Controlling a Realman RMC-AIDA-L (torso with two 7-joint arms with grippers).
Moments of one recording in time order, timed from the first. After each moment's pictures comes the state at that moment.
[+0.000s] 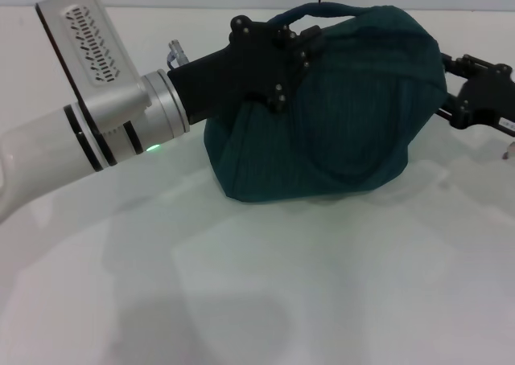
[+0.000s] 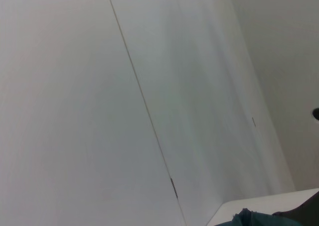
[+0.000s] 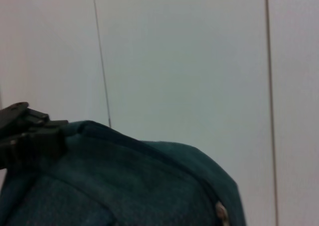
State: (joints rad) left arm -0.53 -2.09 1.50 0.56 0.90 1.16 -0.60; right arm 0.48 1.97 -1.30 -0.43 -1.00 -1.13 0.93
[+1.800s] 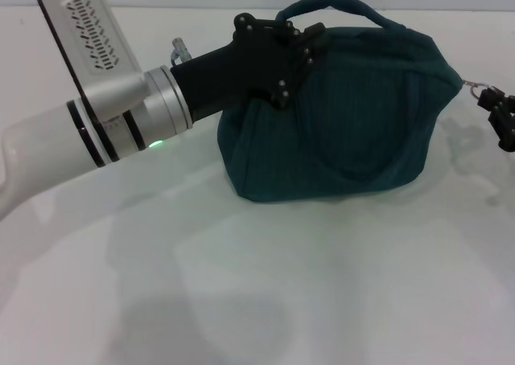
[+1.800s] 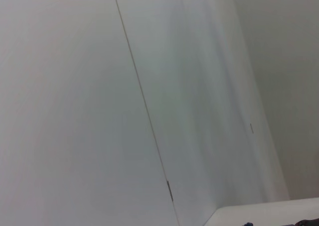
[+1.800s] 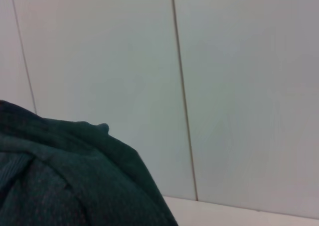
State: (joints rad) left arm -0.55 -2.09 1.50 0.54 0.90 1.17 -0.65; right arm 0.37 2.00 -1.11 -0.40 -1.04 -1.11 0.90
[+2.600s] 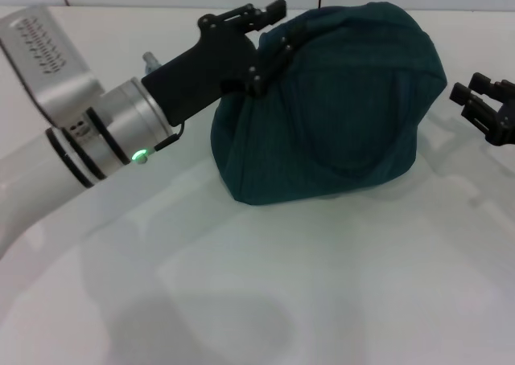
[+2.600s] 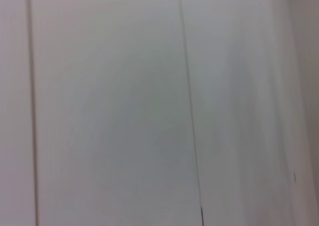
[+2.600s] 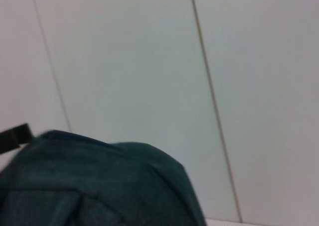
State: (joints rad) left arm -0.55 -2.10 1.51 0.37 0.66 1.28 -0.65; right arm 0.38 2.01 -1.12 -0.41 -1.05 -1.19 0.98
